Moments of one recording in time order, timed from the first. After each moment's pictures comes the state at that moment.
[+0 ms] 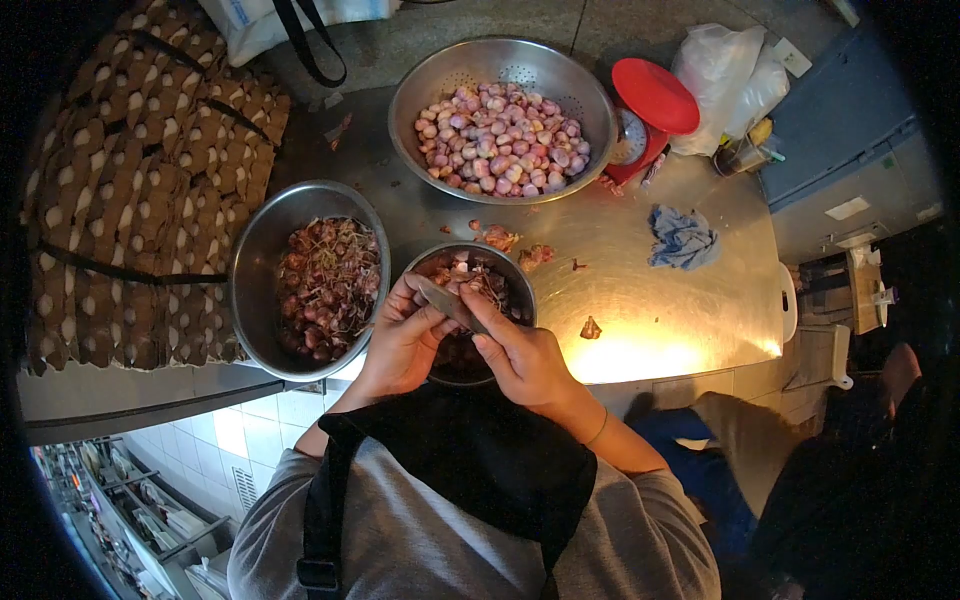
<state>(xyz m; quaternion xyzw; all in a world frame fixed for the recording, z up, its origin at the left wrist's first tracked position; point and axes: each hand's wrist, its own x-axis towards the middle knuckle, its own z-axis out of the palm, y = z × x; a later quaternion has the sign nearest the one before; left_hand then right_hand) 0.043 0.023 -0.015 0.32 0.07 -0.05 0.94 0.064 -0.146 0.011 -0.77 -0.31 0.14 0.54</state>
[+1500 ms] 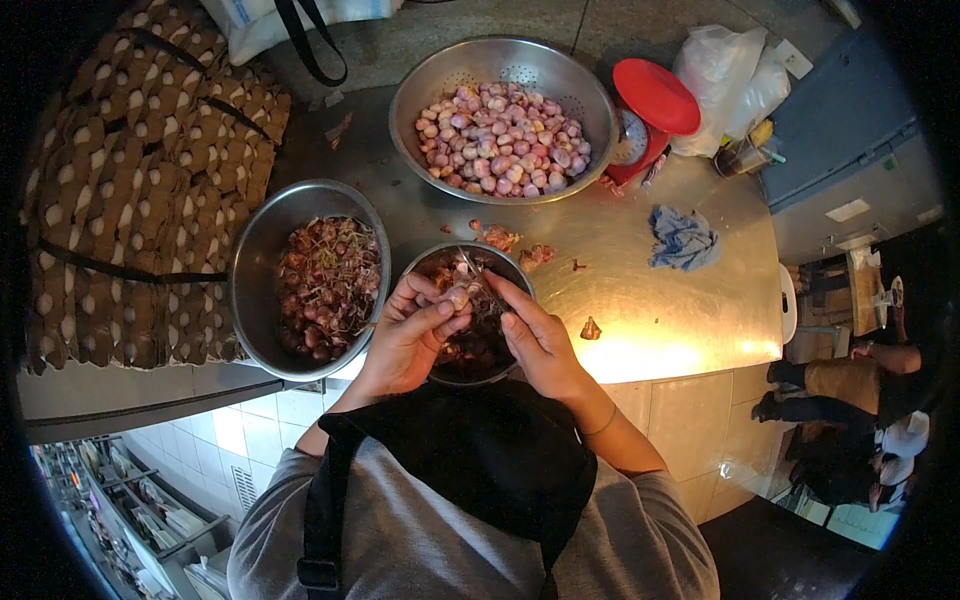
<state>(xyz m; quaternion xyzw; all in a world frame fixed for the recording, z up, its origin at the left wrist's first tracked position) 0.044 0.022 -0.008 0.31 0.08 -0.06 0.95 0.071 -0.158 -0.005 -0.66 -0.19 0.23 0.68</state>
